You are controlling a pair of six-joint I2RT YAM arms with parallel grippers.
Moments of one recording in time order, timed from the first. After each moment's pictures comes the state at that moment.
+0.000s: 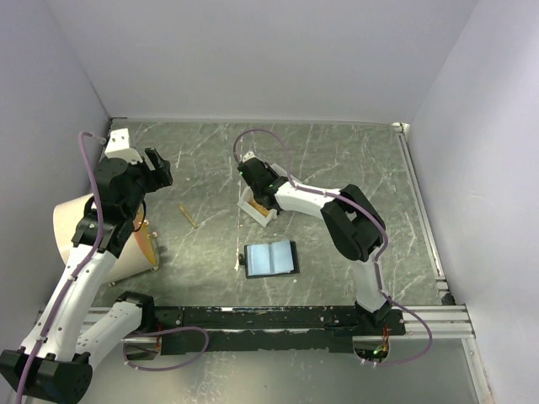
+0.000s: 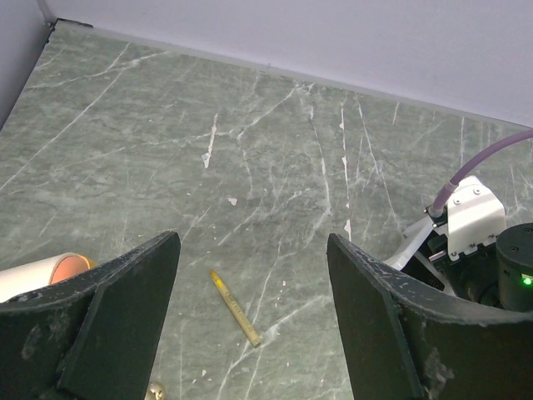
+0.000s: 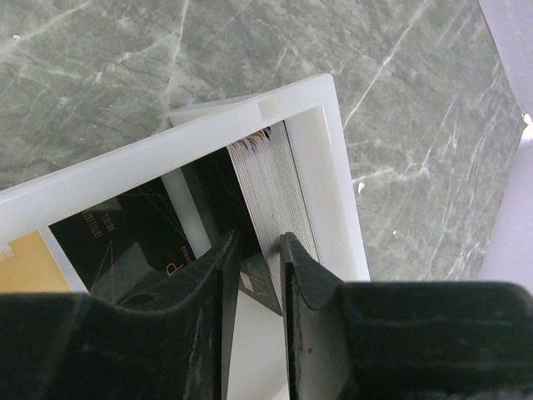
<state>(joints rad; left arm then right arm) -0.22 0.86 0.93 -0.28 -0.22 -0.28 0.76 2.06 1.41 -0.21 0.68 -0.25</state>
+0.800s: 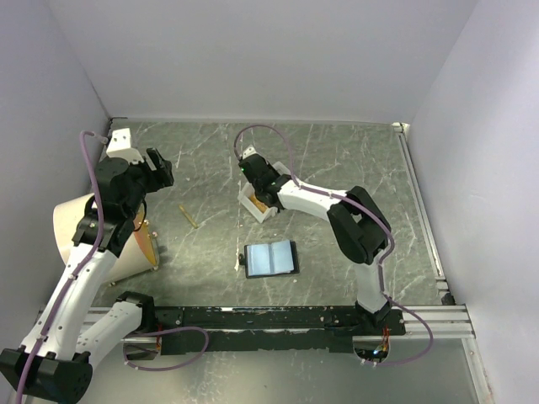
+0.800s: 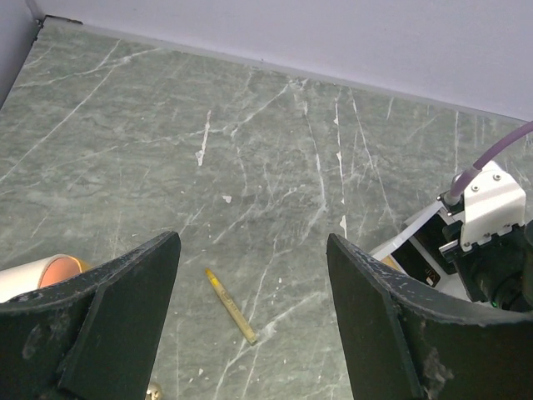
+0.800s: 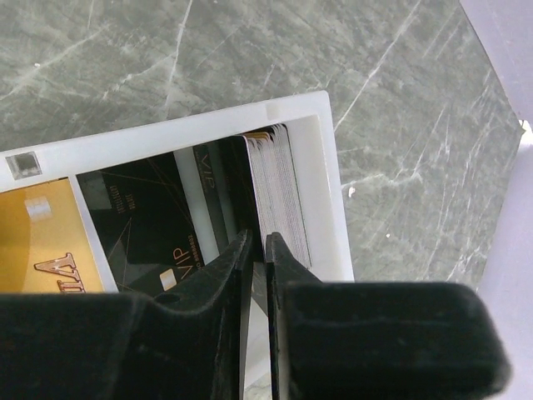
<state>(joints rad) -0.22 0.87 0.93 -0.28 -0.20 -0.28 0.76 2.01 1.41 -0.21 0.66 -0.24</state>
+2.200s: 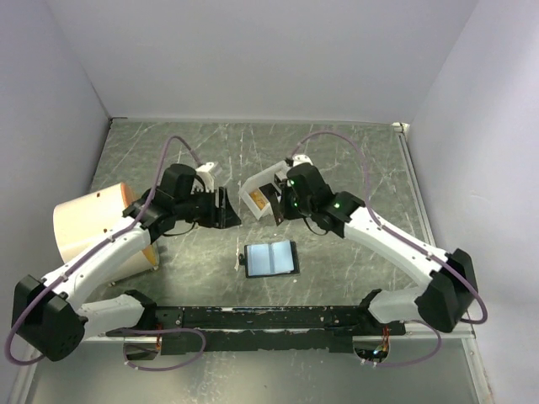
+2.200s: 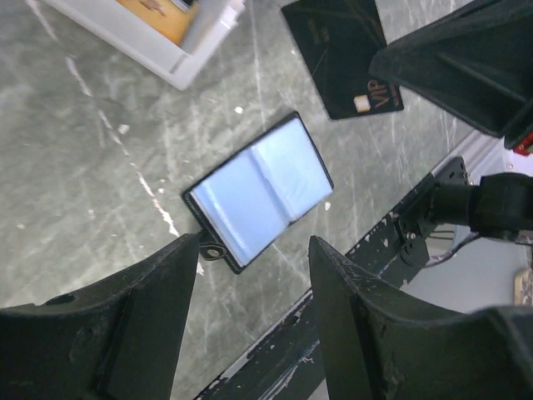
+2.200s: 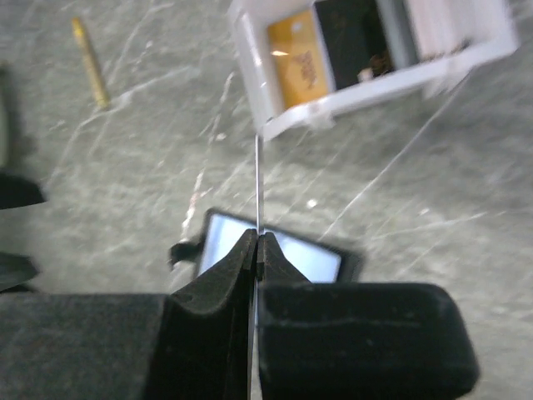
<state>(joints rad) -0.52 1.13 0.90 -0.43 0.39 -0.44 0.76 1.34 1.11 -0.48 0.17 0.42</state>
